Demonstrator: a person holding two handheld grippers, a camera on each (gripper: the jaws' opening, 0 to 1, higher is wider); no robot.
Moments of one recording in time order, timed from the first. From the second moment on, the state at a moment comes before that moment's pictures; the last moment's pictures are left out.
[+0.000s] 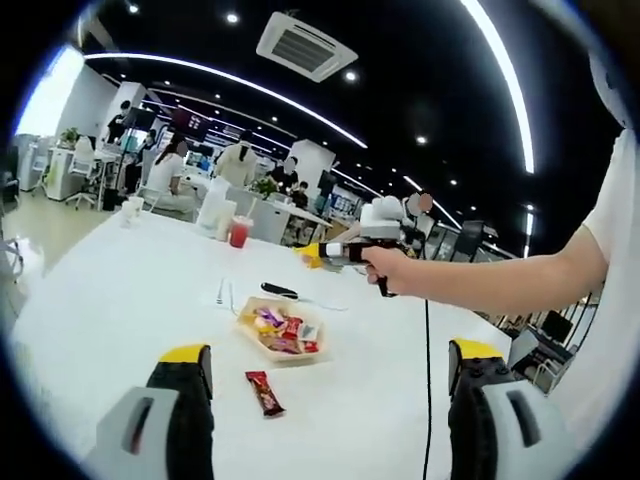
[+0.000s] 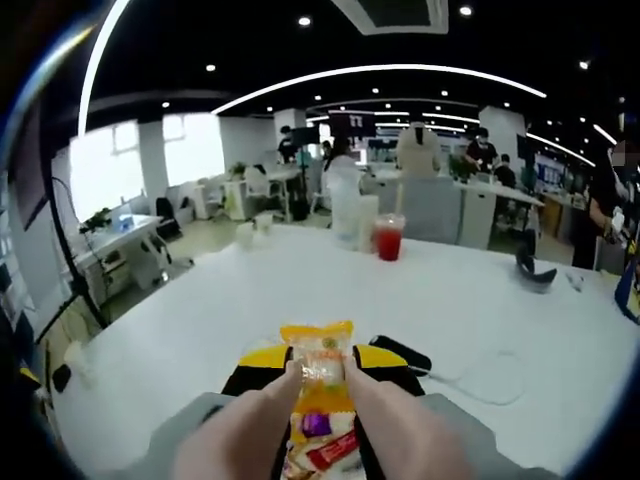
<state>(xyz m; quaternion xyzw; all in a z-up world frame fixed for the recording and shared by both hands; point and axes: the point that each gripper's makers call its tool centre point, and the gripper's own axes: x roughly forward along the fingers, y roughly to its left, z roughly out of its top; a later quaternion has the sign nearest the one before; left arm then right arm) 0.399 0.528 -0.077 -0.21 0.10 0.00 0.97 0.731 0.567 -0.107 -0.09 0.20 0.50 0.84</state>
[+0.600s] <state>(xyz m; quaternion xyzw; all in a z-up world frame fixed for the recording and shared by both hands) 0.404 0.518 -0.071 -0.21 0.09 -0.01 0.97 0.749 0.557 -0.092 -0.05 0.18 0.47 0.86</state>
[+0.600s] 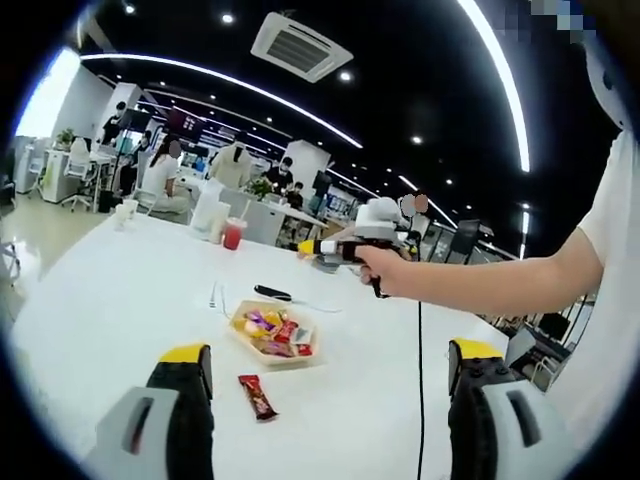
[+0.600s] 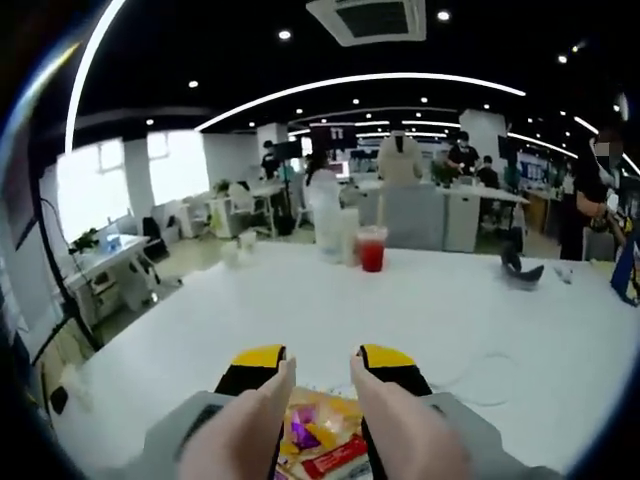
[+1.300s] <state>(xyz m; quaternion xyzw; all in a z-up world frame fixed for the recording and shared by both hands) 0.391 0.499 -0.046 -0.20 0.07 -0.01 0.98 0.729 0.529 -0.076 -0.02 0.18 0.47 0.86</state>
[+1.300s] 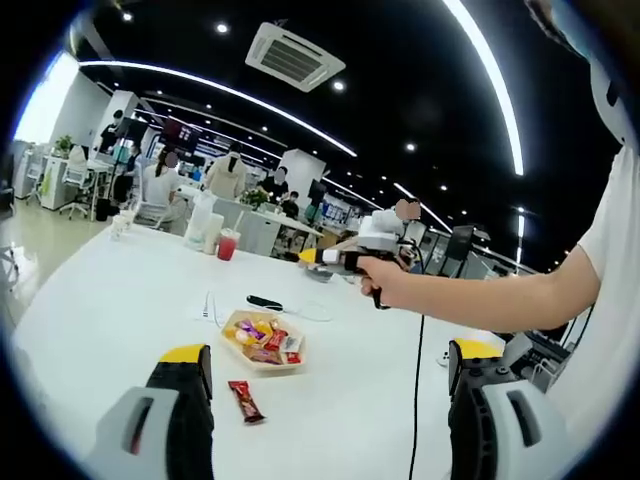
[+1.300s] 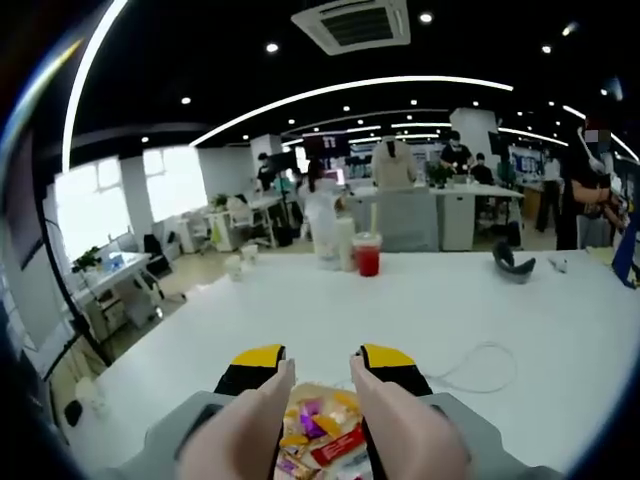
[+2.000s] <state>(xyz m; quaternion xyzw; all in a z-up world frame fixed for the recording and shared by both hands) 0.386 0.499 -0.039 -0.22 0.07 -0.01 0.97 0.701 0.520 -0.091 -0.03 0.18 0.49 0.85</state>
